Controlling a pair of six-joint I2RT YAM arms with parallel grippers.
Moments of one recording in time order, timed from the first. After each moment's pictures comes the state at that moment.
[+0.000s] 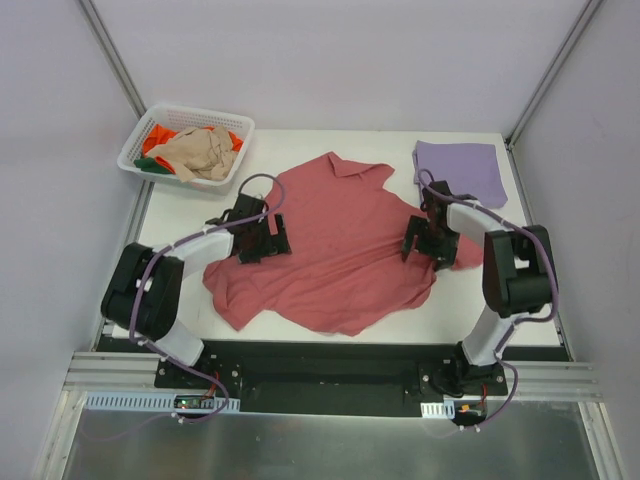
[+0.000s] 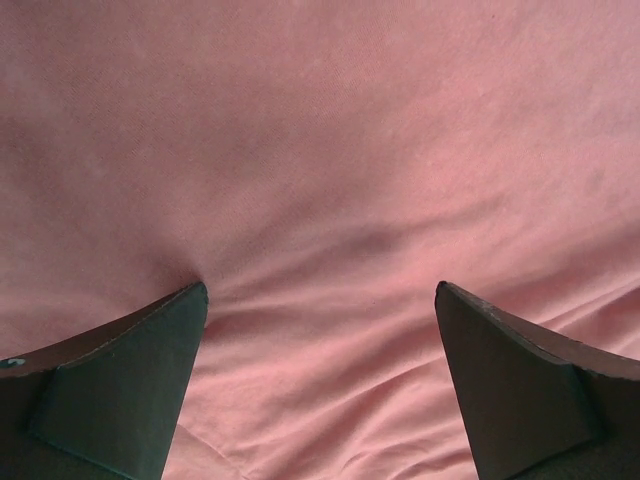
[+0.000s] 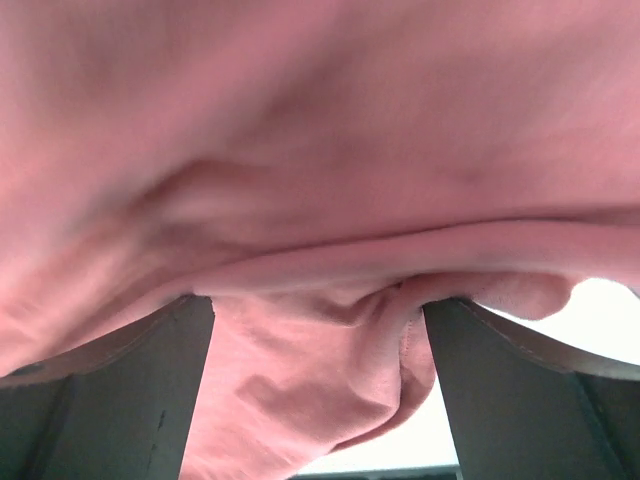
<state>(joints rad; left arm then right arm) -0.37 1.61 0.89 -0.34 0.08 -0.57 0.19 1.72 1.05 -0.76 0.01 0.48</state>
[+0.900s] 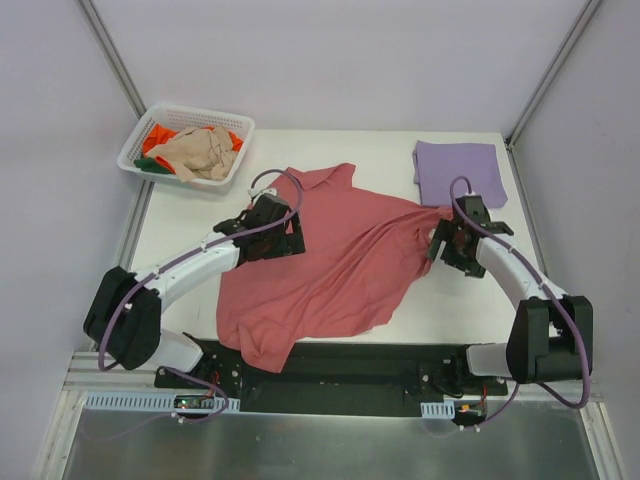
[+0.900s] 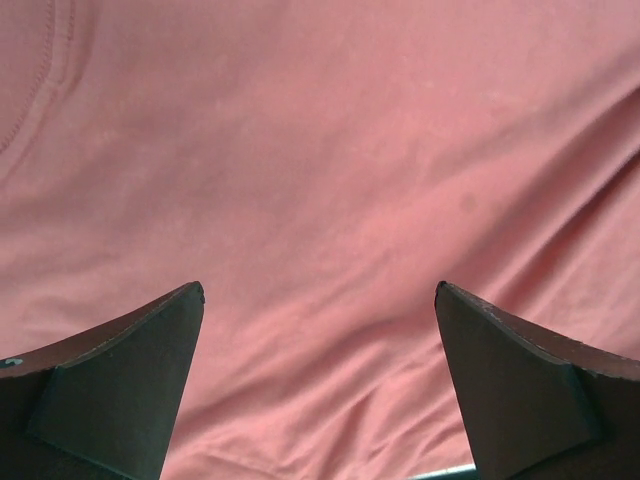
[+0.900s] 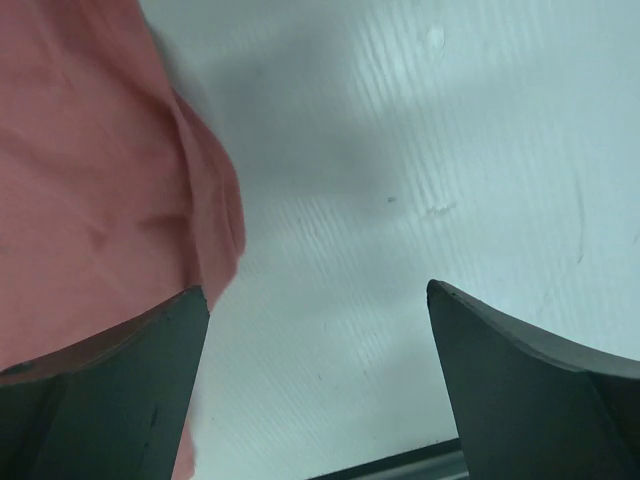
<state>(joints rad) -0.61 1.37 0.91 -0.48 -0.16 -0.70 0.11 1.36 0.92 -0.71 0.20 0.44</state>
